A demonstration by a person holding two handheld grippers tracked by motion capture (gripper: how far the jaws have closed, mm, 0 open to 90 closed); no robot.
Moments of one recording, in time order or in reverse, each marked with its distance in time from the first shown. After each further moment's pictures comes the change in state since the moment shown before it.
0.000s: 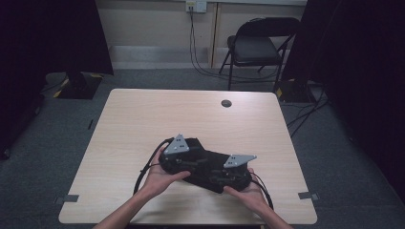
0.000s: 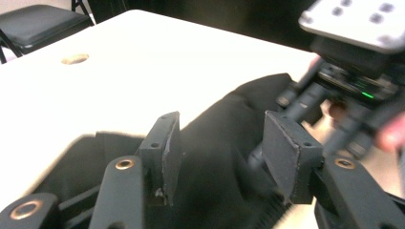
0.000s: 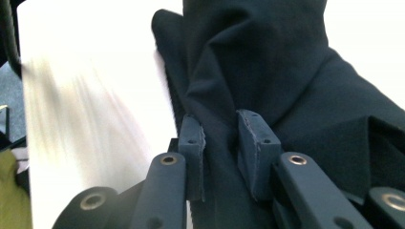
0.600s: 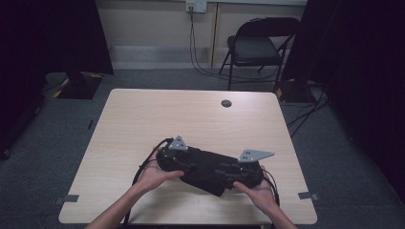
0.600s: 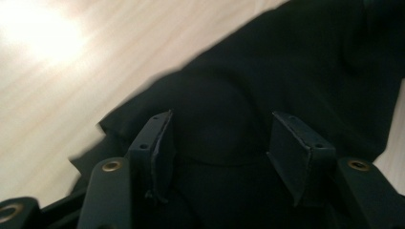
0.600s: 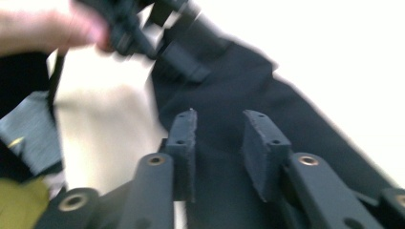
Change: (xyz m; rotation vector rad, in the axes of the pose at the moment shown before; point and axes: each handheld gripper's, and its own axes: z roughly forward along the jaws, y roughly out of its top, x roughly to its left) left arm 0.026 -0.044 0.008 0.247 -0.006 -0.069; right arm -0.007 0.013 -0.040 -0.131 0.000 0.061
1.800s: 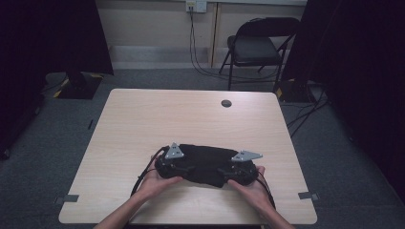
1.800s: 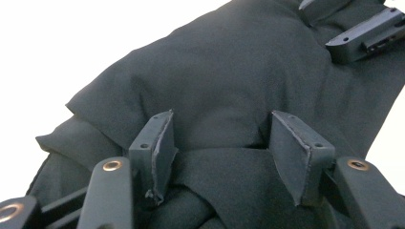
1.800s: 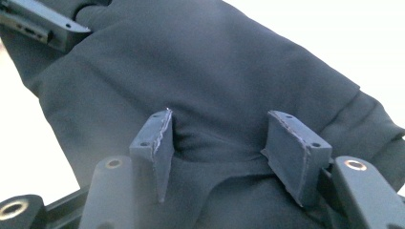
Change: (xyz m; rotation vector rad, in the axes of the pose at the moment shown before) left arm 0.007 -0.031 0.022 -0.097 0.098 -0.050; right arm -0.029 -0.032 0.039 0.128 -0.284 0.018
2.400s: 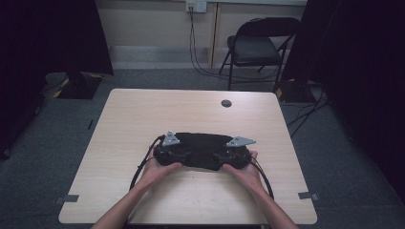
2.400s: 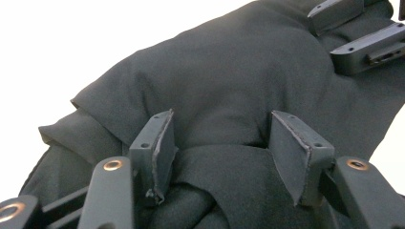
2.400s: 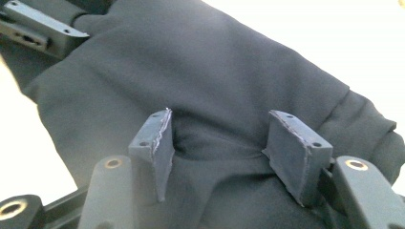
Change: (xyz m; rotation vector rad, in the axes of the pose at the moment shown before) left arm 0.035 0.005 0.012 -0.060 0.073 -0.062; right arm -0.028 0.027 0.039 -0.066 -0.009 -0.035
